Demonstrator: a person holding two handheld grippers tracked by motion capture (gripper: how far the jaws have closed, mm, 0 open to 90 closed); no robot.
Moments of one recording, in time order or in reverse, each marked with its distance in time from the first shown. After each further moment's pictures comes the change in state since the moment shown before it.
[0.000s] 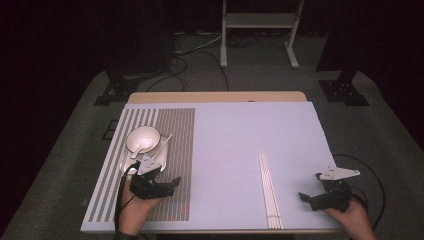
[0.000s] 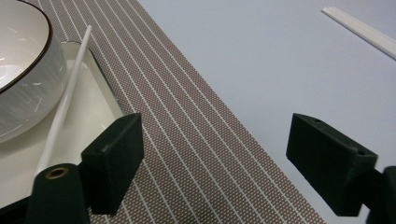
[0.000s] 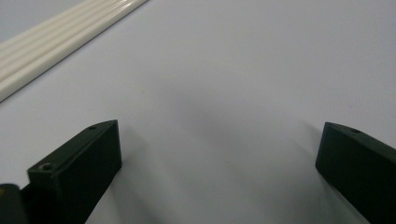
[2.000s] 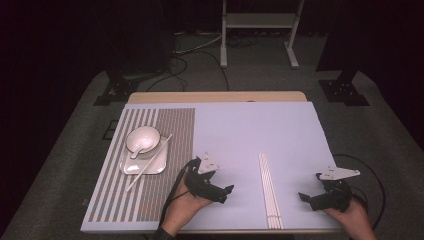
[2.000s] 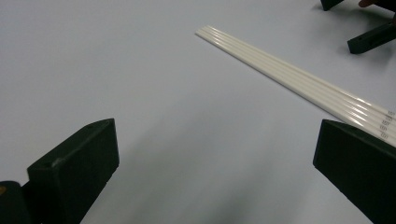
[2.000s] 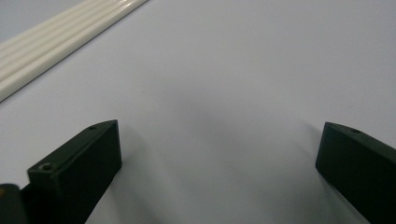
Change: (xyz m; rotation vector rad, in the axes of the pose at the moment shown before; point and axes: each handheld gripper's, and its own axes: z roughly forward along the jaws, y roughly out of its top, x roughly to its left) left arm -0.104 0.044 0.073 0.006 -0.241 0.203; right arm 0.000 0.000 0.000 0.000 0.000 0.000
